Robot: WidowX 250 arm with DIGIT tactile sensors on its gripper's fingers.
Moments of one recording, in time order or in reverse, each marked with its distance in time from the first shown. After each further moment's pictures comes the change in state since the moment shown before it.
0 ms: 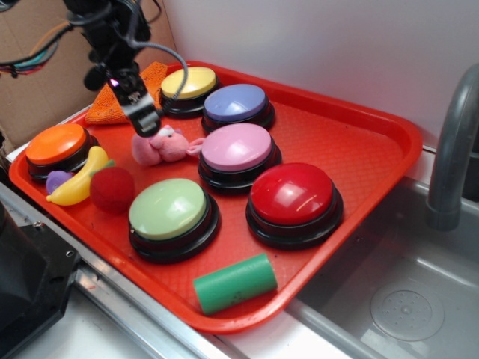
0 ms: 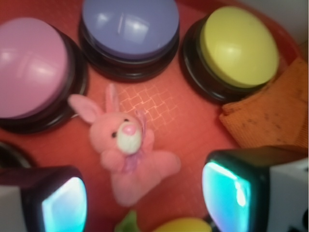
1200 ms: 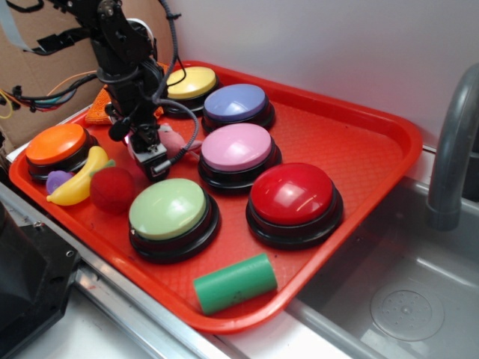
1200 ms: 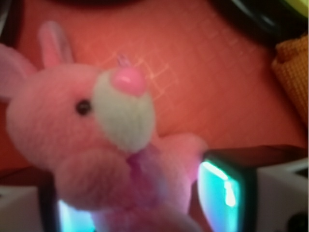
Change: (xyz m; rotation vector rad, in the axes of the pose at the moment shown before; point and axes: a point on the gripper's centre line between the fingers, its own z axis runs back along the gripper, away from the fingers) arm -0.019 -0.003 -0.050 0.001 0.129 0.084
